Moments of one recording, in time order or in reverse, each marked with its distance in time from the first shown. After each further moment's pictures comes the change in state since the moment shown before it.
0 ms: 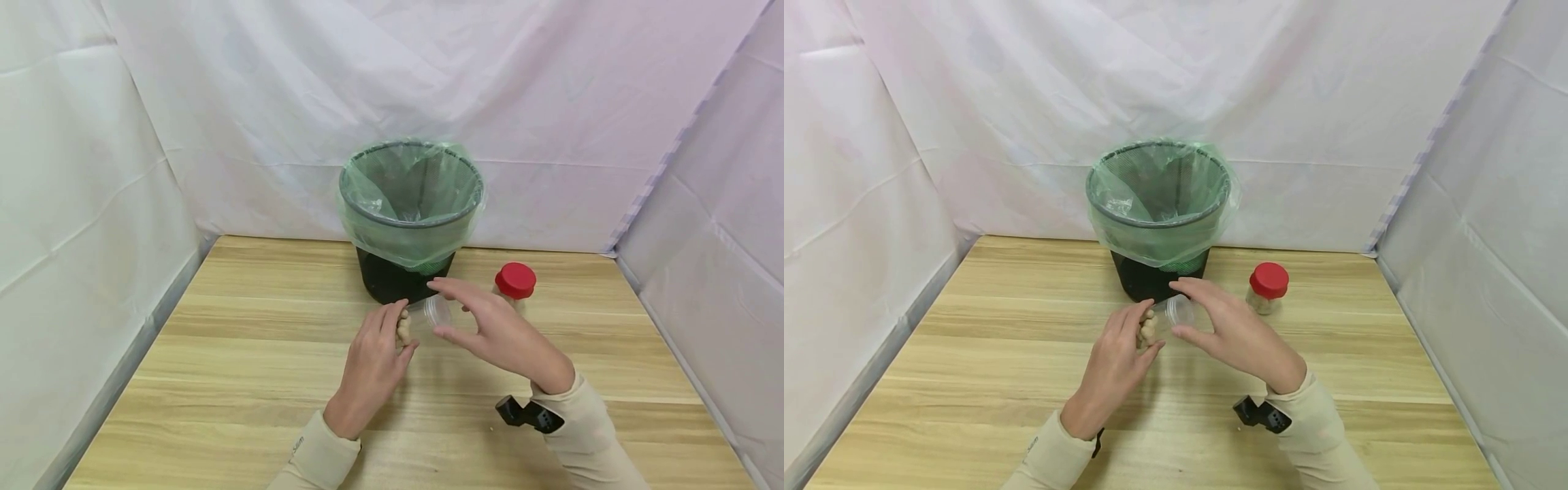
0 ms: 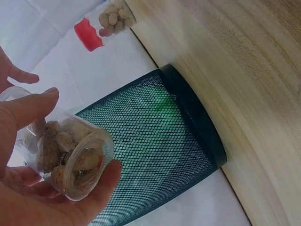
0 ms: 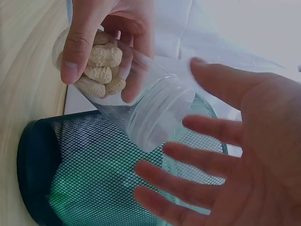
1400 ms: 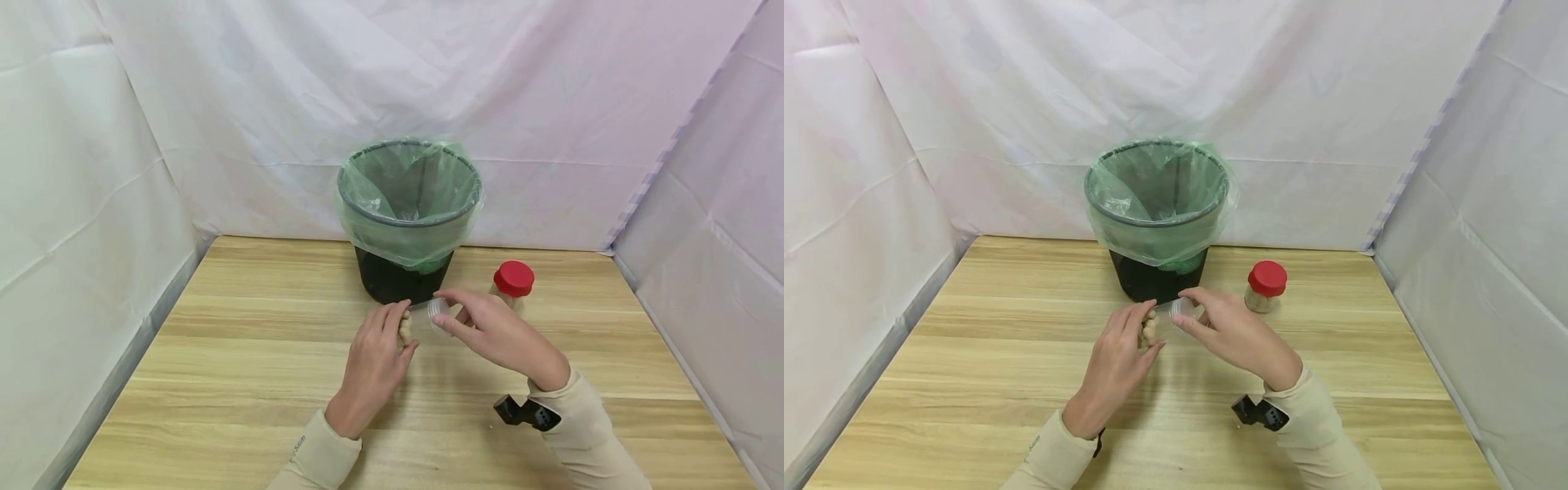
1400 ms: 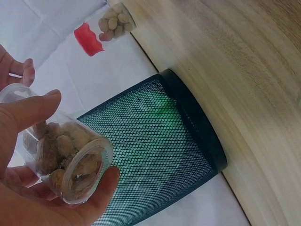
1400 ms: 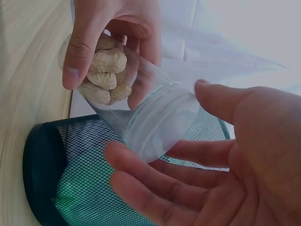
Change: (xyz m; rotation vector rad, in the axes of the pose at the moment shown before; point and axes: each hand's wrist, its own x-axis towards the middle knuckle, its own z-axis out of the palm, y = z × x) left_hand -0.001 0.002 0.001 0.024 -0.003 0.000; right_hand 0.002 0.002 0.000 0.101 -0.108 0.200
